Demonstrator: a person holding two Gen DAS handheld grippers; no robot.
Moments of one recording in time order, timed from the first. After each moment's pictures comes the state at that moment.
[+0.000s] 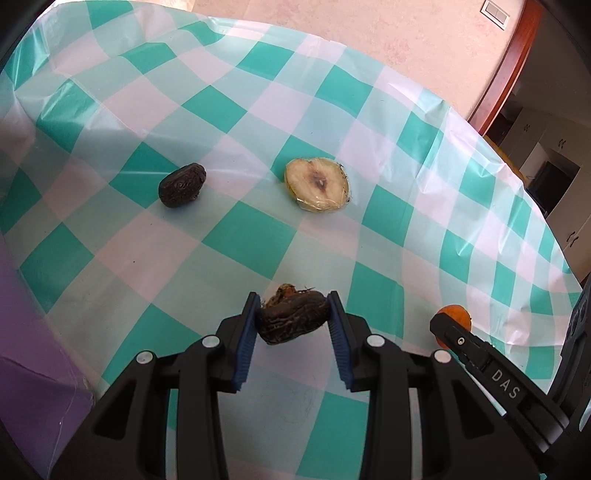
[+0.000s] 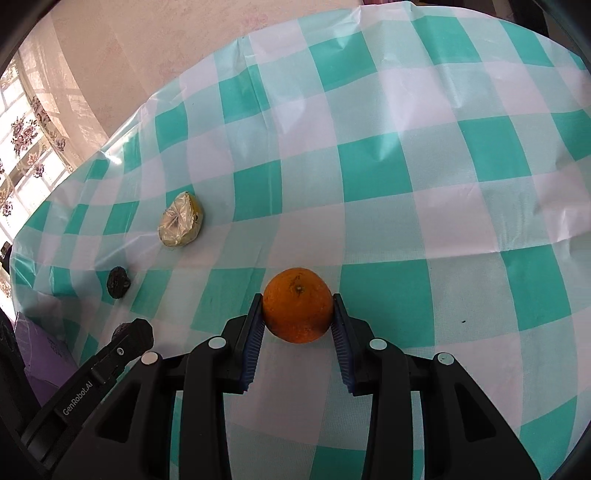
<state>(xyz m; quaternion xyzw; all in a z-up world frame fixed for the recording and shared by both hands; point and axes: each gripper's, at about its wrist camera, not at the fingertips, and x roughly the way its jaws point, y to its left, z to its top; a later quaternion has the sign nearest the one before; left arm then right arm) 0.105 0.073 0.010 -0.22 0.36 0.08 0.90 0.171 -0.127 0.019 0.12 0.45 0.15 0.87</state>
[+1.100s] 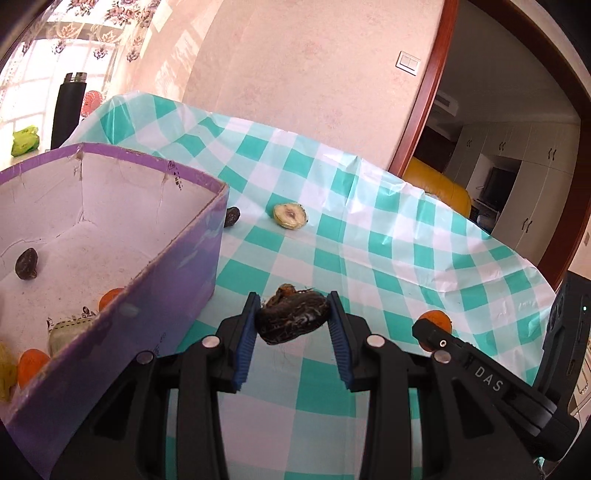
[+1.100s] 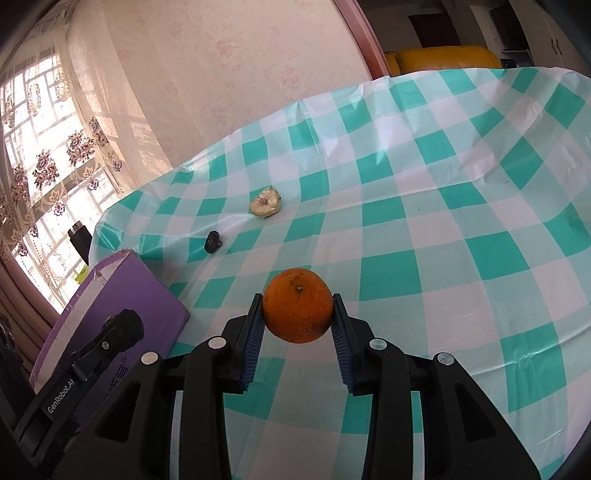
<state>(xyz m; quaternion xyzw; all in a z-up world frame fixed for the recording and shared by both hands) -0.116 0.063 0.071 -0.16 0.22 0.02 0.96 -0.034 -0.140 0.068 0.16 0.34 0.18 0.91</state>
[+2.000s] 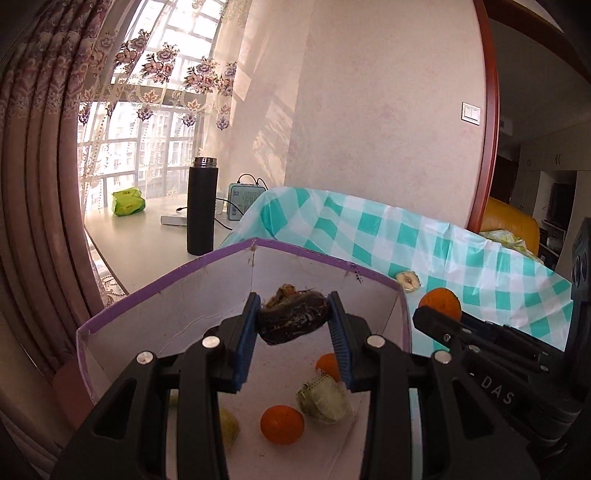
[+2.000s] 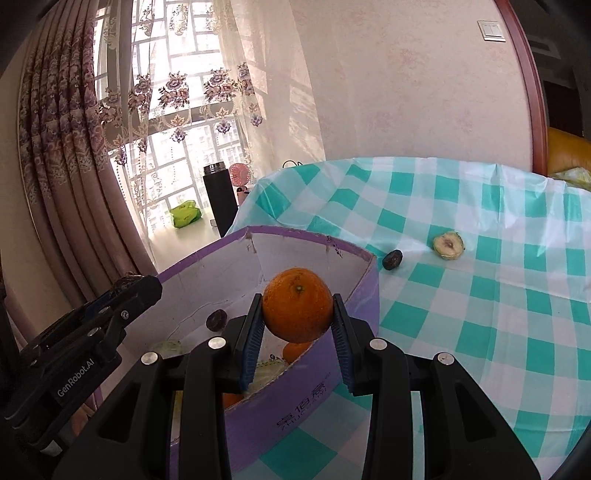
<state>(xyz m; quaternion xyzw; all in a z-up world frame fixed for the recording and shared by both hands) -0.230 0.186 0.140 -0.10 0.18 0.20 0.96 -0.100 0.041 0.157 0.00 0.28 0.38 0.88</state>
